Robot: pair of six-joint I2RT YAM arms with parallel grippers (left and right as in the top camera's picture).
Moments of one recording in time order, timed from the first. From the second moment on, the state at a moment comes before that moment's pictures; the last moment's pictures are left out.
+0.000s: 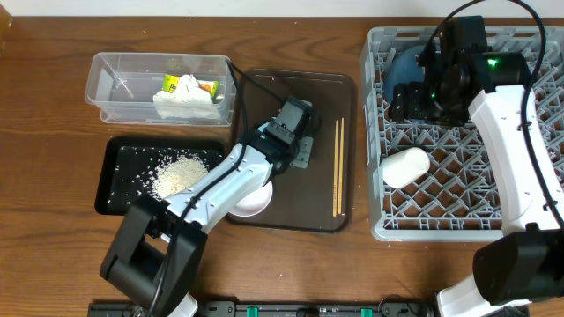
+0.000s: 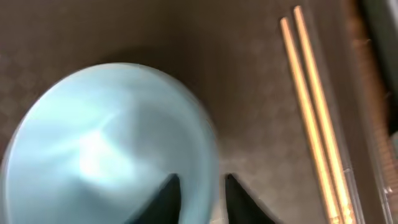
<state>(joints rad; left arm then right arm) -0.60 1.76 1.15 -0.43 -0.06 -0.31 0.09 1.74 1.69 -1.23 -0.14 0.16</state>
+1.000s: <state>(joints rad) -0.04 1.25 1.15 -0.84 -0.04 -0.44 0.50 1.99 1.69 -0.86 -0.21 0.29</state>
